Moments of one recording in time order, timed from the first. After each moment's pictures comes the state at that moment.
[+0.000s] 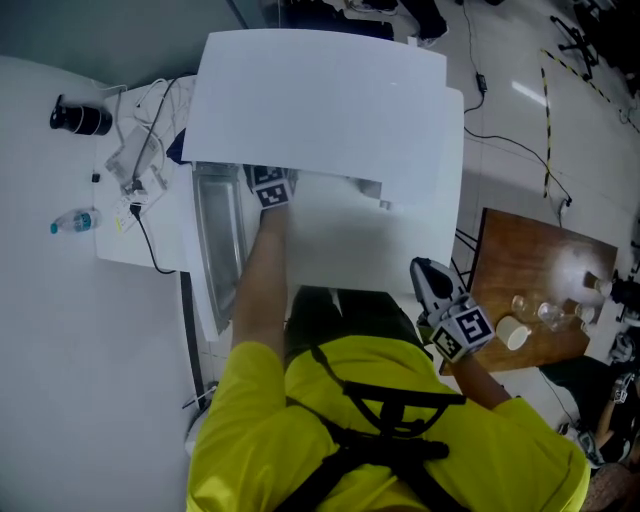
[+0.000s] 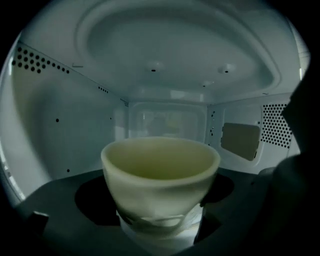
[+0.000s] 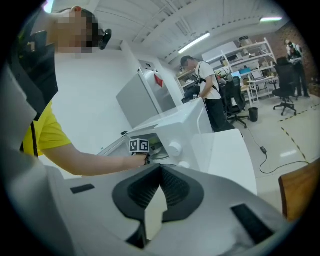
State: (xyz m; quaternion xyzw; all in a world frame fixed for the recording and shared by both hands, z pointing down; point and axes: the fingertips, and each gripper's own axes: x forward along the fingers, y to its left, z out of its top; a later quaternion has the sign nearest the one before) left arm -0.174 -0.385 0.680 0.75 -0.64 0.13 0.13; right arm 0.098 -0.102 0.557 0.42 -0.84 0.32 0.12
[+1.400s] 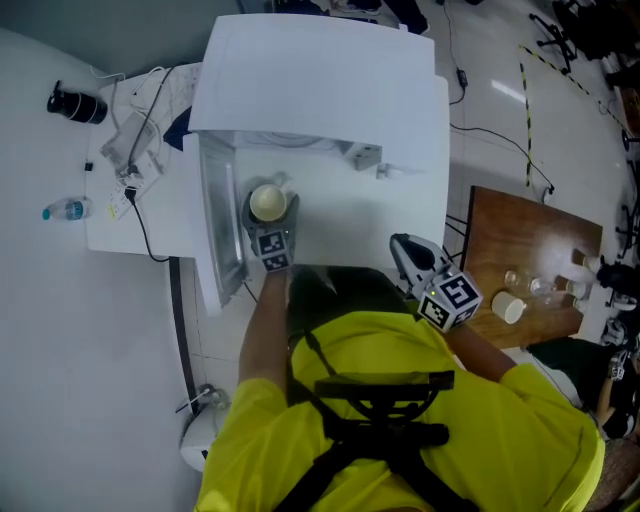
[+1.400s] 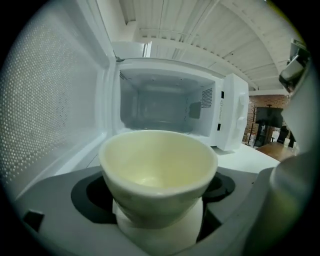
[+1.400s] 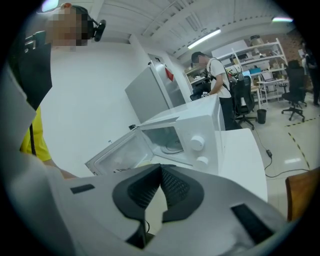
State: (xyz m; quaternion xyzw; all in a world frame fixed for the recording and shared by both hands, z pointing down) left arm -0.192 -0.170 0.751 0.74 -0.63 0.15 0.18; right arm 0.049 -0.074 0.553 0.39 -0.86 0.31 0.15
